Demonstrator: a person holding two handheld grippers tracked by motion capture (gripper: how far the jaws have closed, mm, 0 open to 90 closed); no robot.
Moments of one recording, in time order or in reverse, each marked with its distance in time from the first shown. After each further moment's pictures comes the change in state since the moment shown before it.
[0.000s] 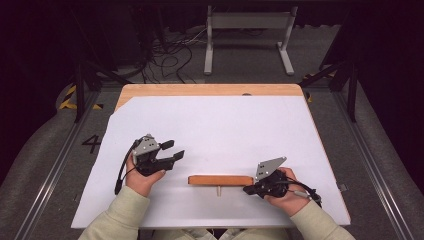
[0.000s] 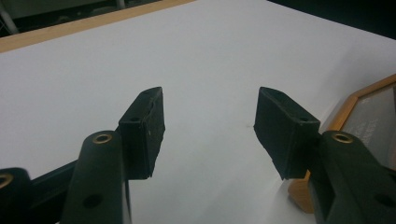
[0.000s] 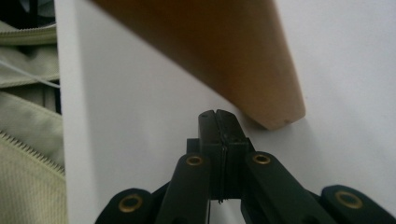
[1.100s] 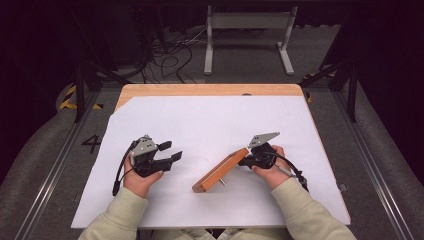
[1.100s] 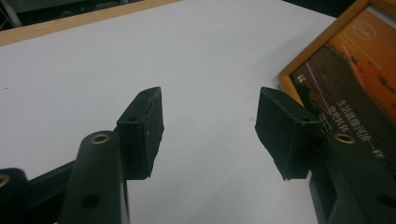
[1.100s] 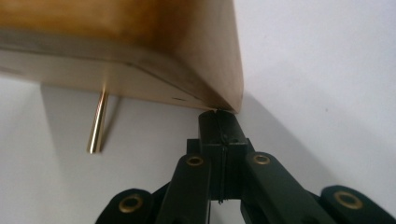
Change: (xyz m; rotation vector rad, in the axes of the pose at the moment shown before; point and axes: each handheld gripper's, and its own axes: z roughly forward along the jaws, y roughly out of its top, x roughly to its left) left arm 0.002 -0.004 -0.005 0.016 0.011 -0.013; right arm -0.064 0.032 0.022 -0.116 -0.120 0.196
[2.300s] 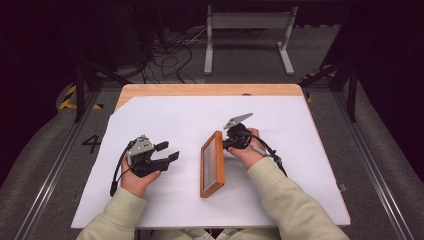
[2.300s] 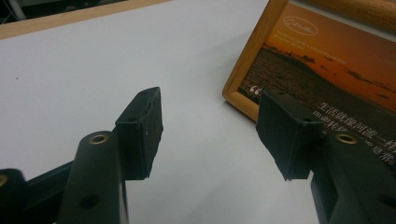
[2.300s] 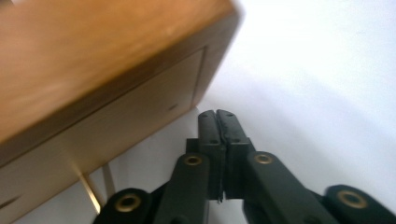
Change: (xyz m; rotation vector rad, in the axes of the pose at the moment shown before) left arm 0.007 -0.004 -0.004 0.005 0.011 -0.033; right arm -0.010 0.067 0.046 0.013 0.011 0.010
